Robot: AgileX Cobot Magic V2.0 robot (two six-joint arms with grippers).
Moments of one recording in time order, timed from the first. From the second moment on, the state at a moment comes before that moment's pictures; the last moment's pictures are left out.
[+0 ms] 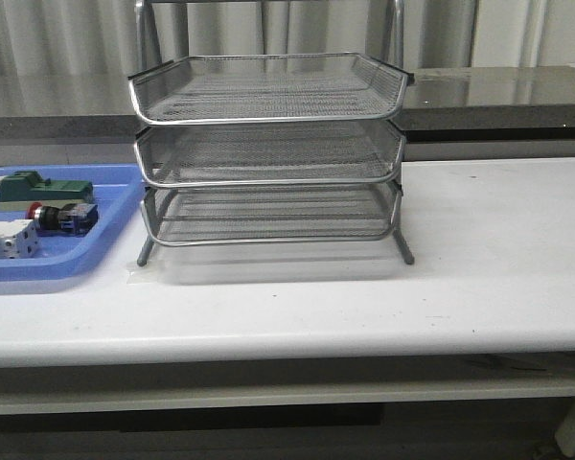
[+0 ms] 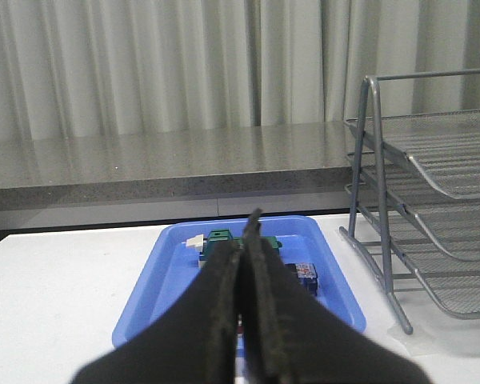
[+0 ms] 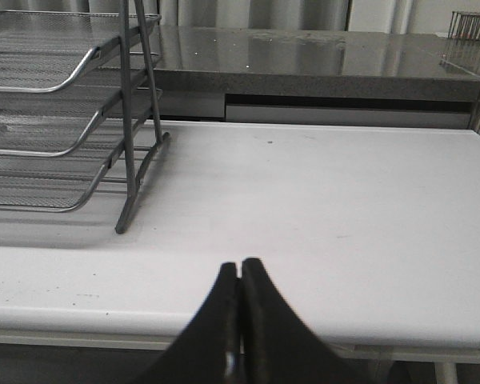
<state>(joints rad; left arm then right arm) 0.01 0.00 0.00 -0.03 -0.01 0.01 0.08 -0.01 0.03 -0.11 0.13 0.14</state>
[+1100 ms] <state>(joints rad) 0.01 0.00 0.00 -0.03 -0.01 0.01 0.08 0.52 -0.52 0.04 0.61 0.14</state>
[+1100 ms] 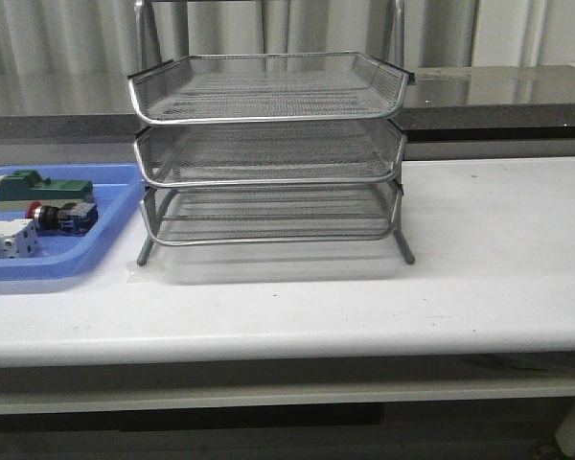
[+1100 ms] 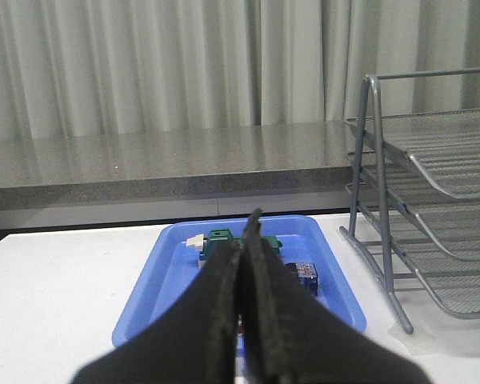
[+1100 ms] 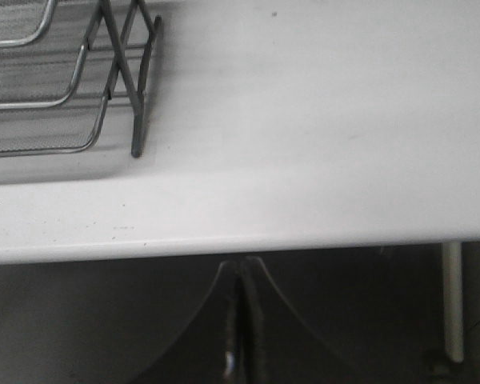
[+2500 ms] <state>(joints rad) 0.01 0.00 0.00 -0.03 -0.01 0.01 0.26 1.29 -0.75 0.64 0.21 0.14</state>
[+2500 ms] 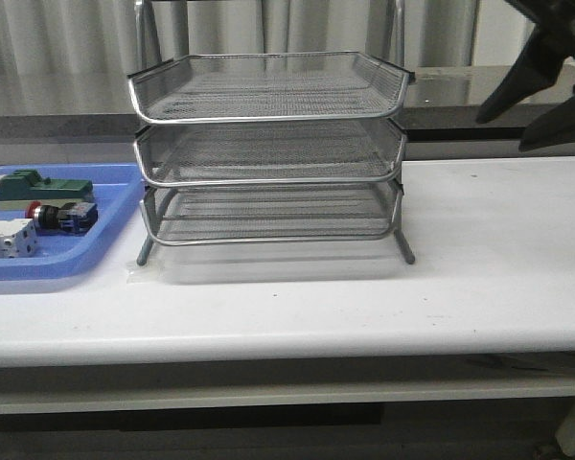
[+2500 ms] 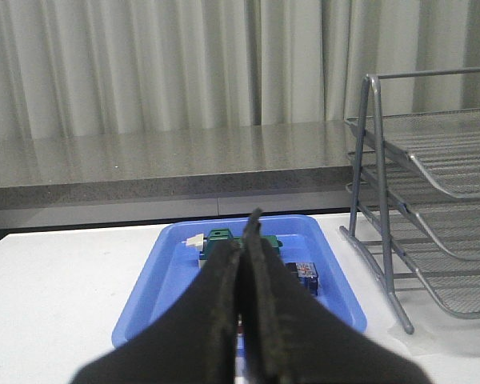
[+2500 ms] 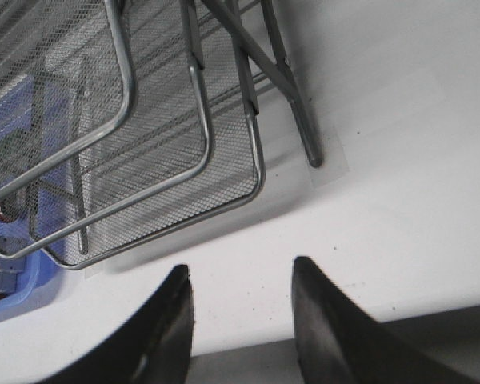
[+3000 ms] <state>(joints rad) 0.01 0.00 0.00 -0.03 -0.01 0.01 0.26 1.50 -0.87 0.67 0.22 0.14</state>
